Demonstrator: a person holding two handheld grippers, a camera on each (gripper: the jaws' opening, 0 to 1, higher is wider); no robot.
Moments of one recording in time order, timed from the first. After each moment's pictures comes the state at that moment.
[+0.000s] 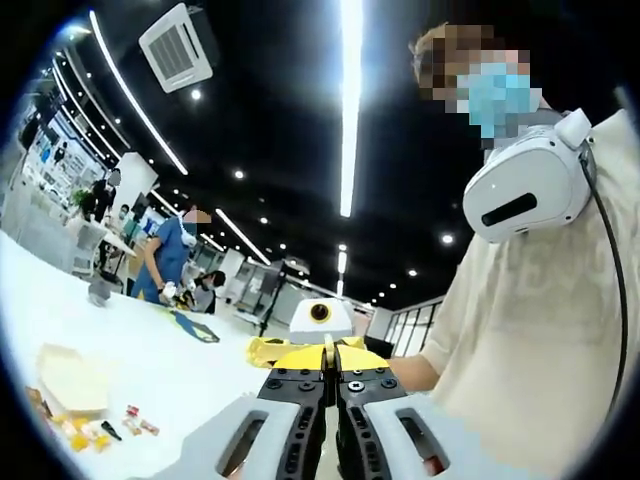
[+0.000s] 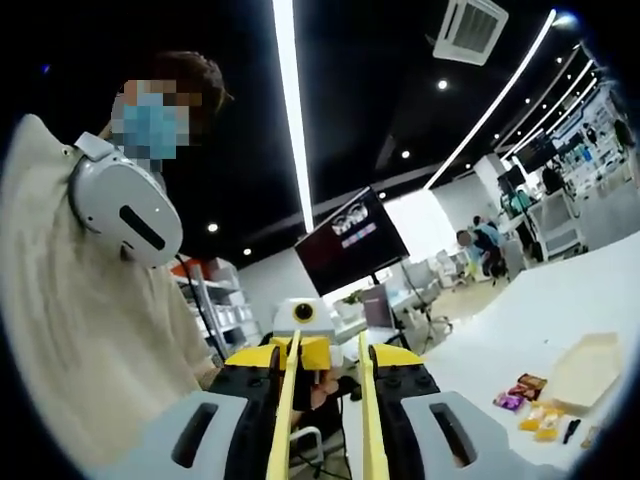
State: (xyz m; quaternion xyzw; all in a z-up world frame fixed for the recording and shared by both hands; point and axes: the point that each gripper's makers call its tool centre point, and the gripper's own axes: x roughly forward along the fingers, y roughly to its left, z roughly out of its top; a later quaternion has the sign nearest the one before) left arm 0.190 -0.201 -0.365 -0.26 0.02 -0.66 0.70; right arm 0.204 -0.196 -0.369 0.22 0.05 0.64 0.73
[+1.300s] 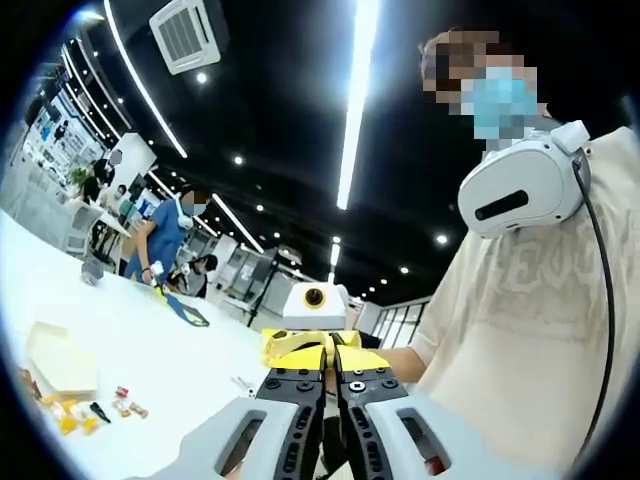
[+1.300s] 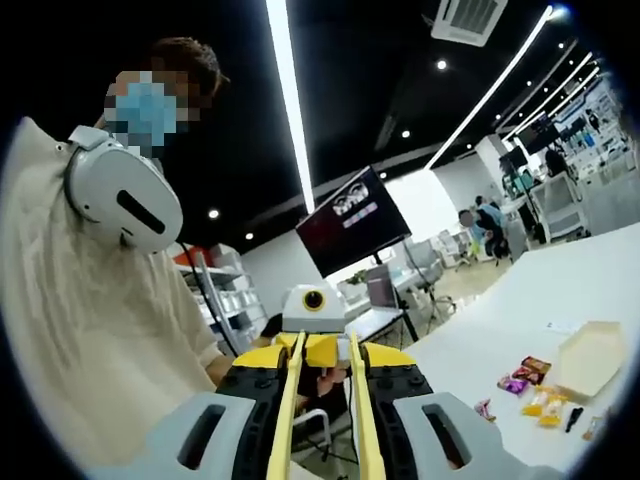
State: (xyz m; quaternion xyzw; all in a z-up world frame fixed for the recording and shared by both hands) left arm 0.188 -0.199 -0.380 -0.27 0.05 -0.68 0.68; right arm 0.201 -0.191 -0.383 0.21 0.09 0.66 0.72
